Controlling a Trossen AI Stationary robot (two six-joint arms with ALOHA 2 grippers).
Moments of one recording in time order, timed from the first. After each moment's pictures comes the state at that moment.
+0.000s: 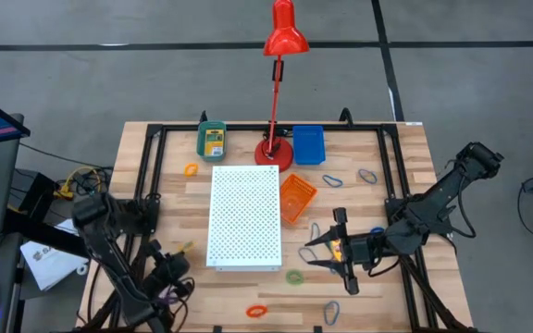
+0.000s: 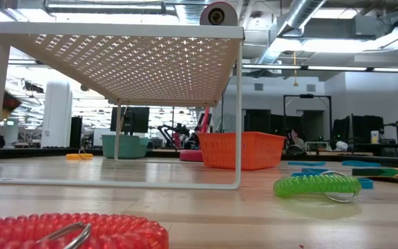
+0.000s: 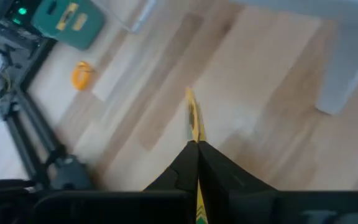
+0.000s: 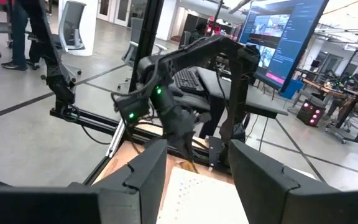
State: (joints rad) left arm -1.08 1.85 1.29 -1.57 -0.62 -1.77; right arm 0.70 1.26 1.01 0.21 0.57 -0.24
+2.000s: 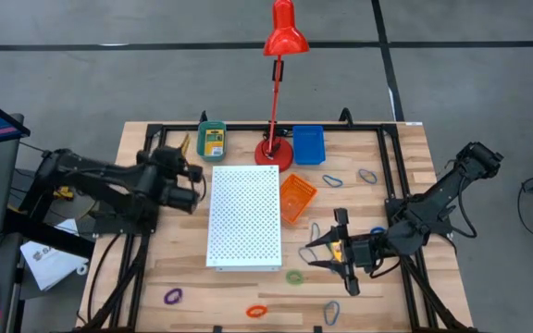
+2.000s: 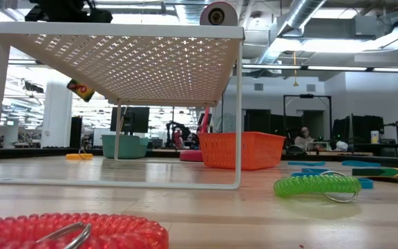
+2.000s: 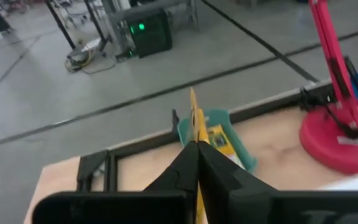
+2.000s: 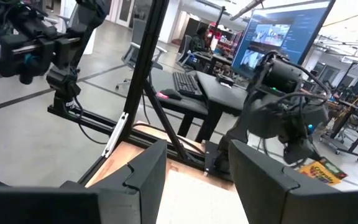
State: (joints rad) left arm -0.17 1.15 1.01 -1.45 -1.23 -1.43; right arm 0.71 1.26 1.01 0.22 0.57 -0.30
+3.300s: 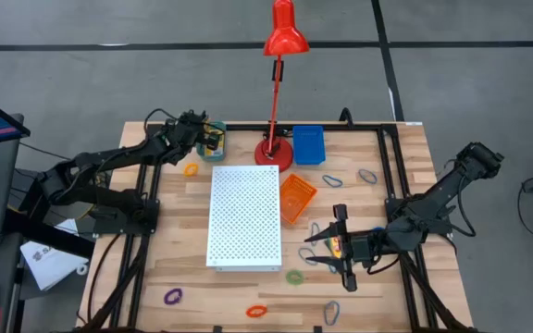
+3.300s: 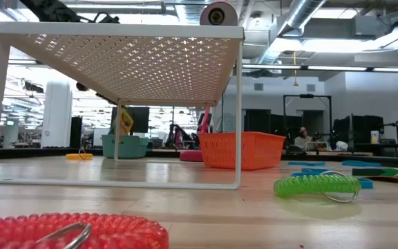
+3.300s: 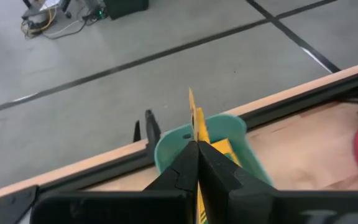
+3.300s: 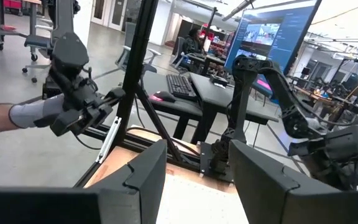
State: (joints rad) left arm 0.66 1.24 0.67 -0.09 -0.61 -0.25; right arm 0.68 1.25 1.01 0.24 0.58 -0.28
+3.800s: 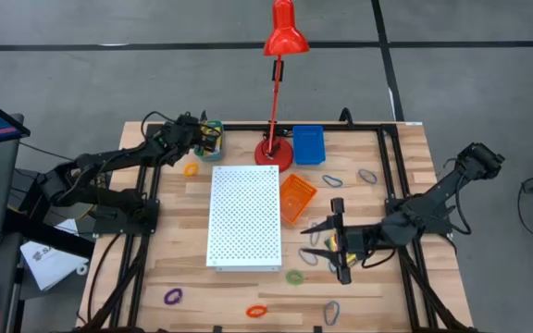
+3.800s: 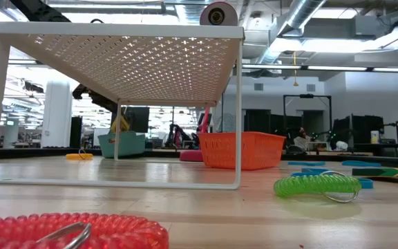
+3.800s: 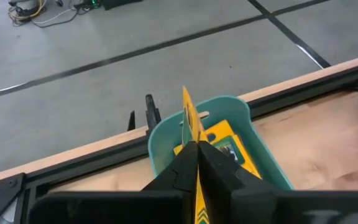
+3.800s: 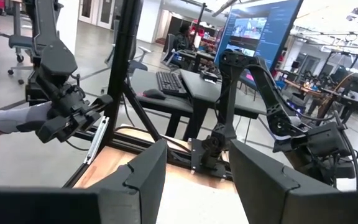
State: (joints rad) left arm 0.71 1.24 0.60 -0.01 -0.53 -0.25; right arm 0.63 1.25 1.01 0.24 0.58 -0.25
